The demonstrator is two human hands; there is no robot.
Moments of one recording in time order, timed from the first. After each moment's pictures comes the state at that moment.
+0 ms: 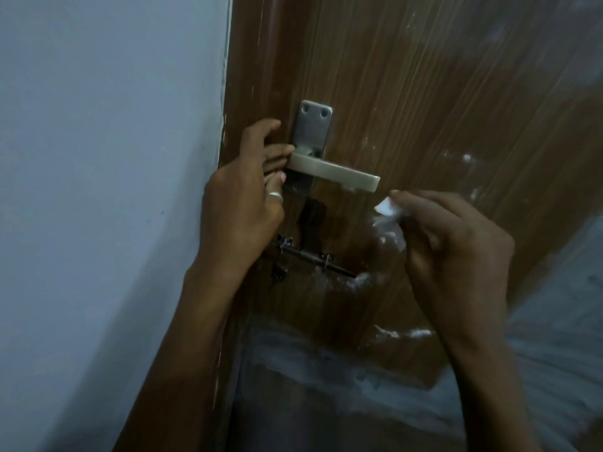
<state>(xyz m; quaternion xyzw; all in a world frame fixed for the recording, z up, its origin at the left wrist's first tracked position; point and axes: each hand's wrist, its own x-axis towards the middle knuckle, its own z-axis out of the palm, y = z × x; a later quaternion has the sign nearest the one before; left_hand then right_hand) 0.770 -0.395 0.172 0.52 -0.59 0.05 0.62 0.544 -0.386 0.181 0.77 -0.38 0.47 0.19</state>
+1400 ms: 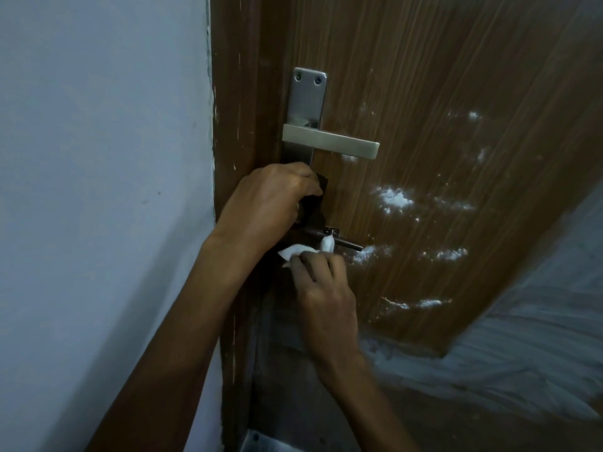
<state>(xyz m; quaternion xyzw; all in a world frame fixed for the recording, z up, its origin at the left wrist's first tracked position) 0.770 -0.421 0.154 0.49 -0.79 0.15 0.33 0.634 -0.397 0.032 0.79 -0.40 0.41 0.22</state>
